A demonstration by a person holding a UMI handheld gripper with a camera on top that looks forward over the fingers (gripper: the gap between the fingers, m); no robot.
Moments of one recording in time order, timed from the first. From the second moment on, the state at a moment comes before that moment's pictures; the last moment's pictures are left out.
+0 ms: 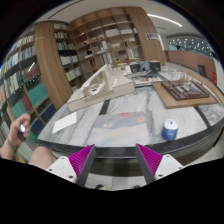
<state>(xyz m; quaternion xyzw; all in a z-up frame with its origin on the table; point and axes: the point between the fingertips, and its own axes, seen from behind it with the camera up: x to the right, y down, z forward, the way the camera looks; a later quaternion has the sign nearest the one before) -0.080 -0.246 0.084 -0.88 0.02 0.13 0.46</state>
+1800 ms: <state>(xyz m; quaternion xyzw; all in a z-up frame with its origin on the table) -0.050 -0.101 0.032 -0.89 -0.02 0.04 0.46</state>
